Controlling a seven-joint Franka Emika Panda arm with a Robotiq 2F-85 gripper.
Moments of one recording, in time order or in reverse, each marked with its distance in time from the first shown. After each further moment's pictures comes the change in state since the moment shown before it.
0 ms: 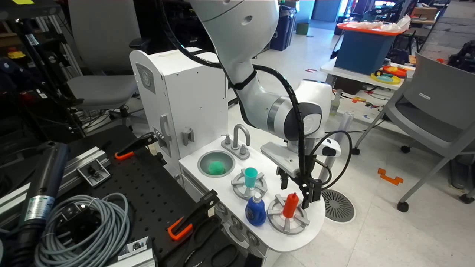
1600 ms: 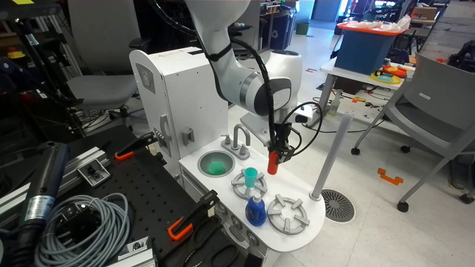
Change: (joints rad) arm 0.038 -0.167 0.137 -0.207 0.025 0.260 0.018
